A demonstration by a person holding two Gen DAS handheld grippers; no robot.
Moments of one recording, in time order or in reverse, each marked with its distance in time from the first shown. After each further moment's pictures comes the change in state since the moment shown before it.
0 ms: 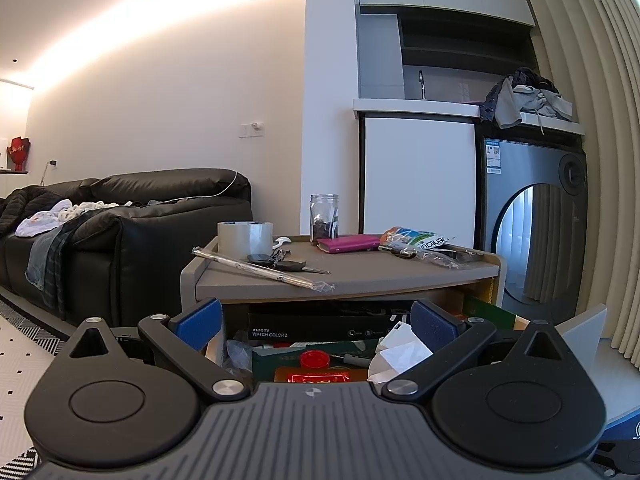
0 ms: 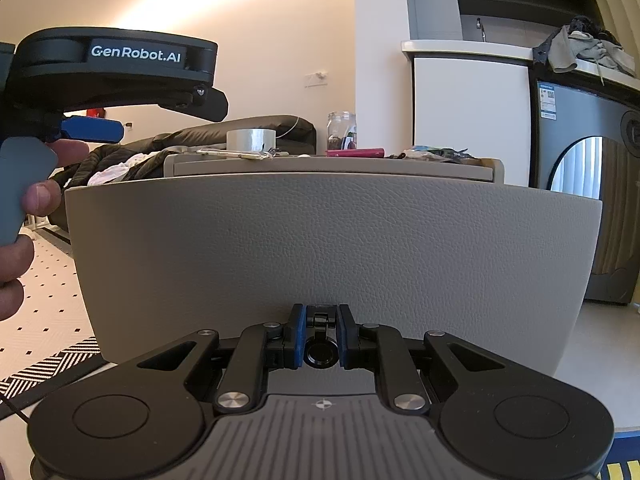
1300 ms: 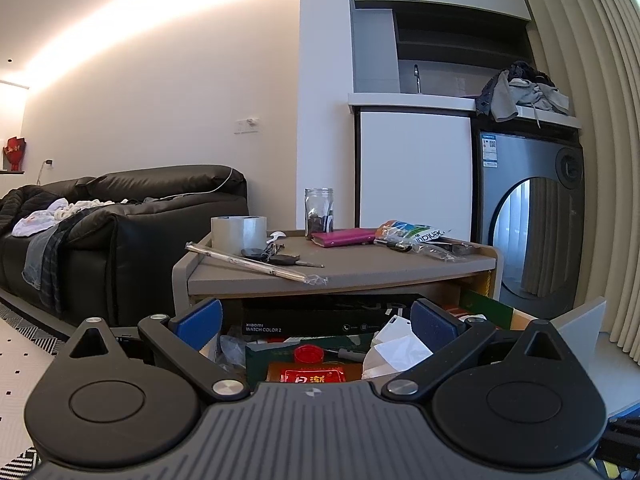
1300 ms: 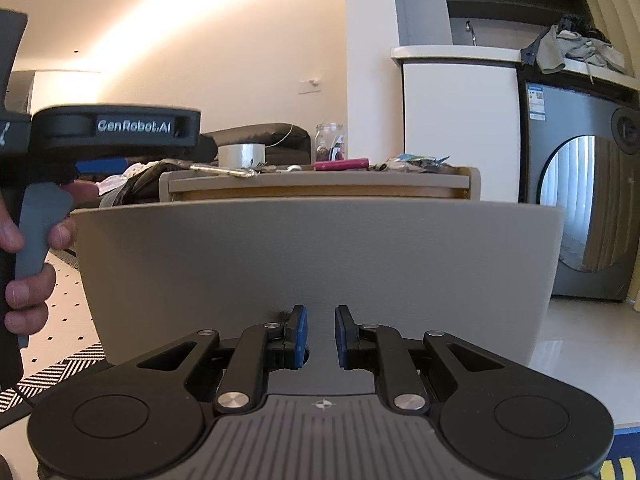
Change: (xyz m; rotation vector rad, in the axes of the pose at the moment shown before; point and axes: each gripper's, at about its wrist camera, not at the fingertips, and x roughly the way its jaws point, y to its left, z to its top) left arm 0.003 -0.015 -0.002 0.011 0.014 -0.009; right arm -0.024 -0.019 0.008 0.020 -0.030 -0.008
